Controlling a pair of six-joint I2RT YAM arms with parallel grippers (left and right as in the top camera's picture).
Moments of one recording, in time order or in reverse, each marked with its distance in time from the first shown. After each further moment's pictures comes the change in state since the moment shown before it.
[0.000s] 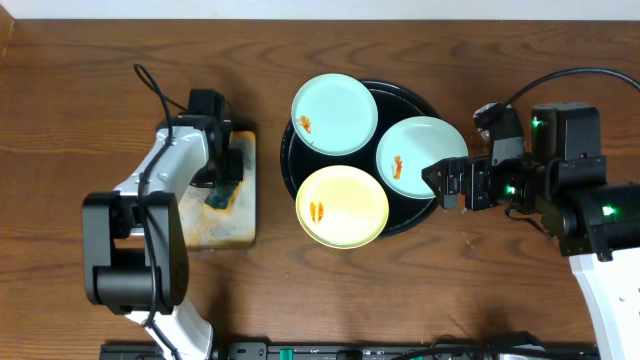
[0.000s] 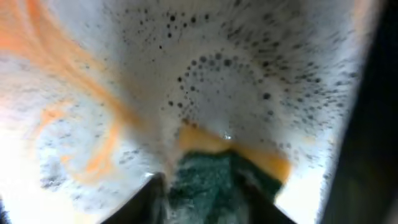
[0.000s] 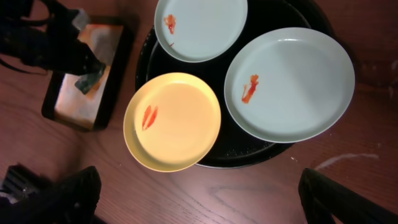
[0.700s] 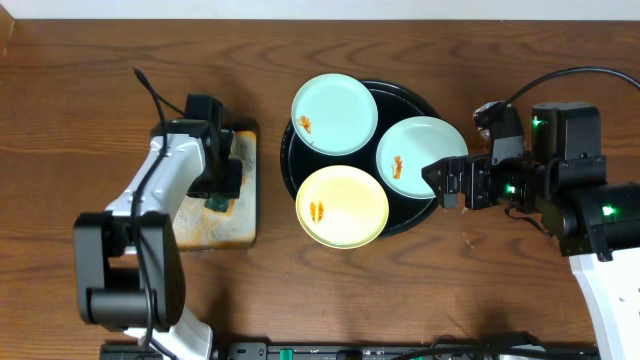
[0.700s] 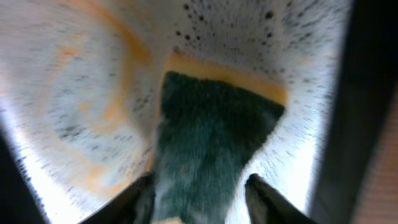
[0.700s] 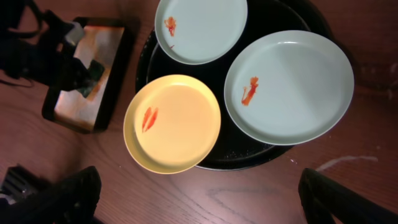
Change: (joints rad) left arm -0.001 -0.073 -0.058 -0.081 0.001 0.108; right arm 0.000 0.000 0.000 0.008 0.000 0.000
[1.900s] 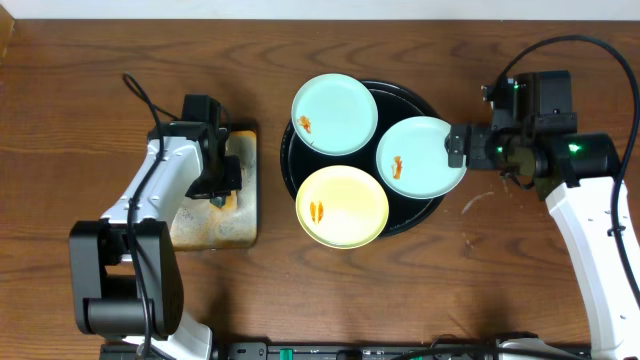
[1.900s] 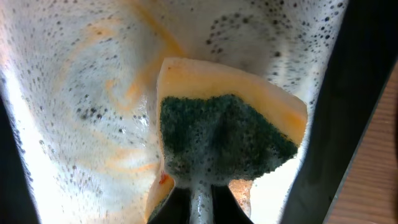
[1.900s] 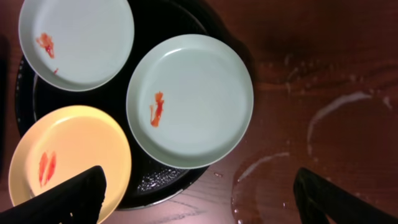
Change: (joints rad) left arm 0.006 -0.036 -0.007 0.001 0.025 -0.153; right arm -0.049 0.225 0.013 0.124 0.291 0.042
